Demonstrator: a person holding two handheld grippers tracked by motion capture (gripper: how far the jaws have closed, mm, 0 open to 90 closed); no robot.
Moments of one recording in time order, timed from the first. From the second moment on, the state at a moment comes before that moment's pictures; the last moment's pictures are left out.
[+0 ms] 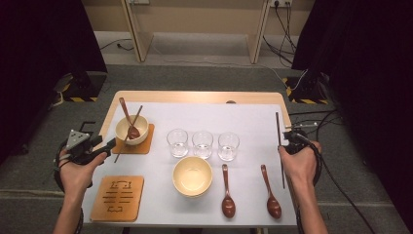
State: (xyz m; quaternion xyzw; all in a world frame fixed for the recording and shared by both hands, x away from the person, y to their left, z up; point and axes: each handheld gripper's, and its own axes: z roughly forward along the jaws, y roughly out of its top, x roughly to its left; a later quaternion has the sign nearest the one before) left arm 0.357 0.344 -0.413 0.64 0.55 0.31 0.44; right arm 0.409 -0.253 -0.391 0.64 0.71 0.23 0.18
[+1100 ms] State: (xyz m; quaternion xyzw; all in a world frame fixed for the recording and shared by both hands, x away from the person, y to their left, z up) left arm 0.355 0.345 -0.412 0.64 0.55 0.31 0.44; right arm 0.415 -0.244 -0.380 0.61 0.67 0.33 0.26
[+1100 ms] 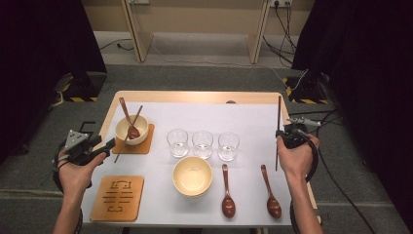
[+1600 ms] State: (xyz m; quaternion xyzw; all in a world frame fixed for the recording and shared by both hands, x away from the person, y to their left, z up) left arm 0.355 0.345 -0.412 0.64 0.55 0.31 0.44; right arm 0.421 -0.240 -0.383 0.59 0.65 0.37 0.29
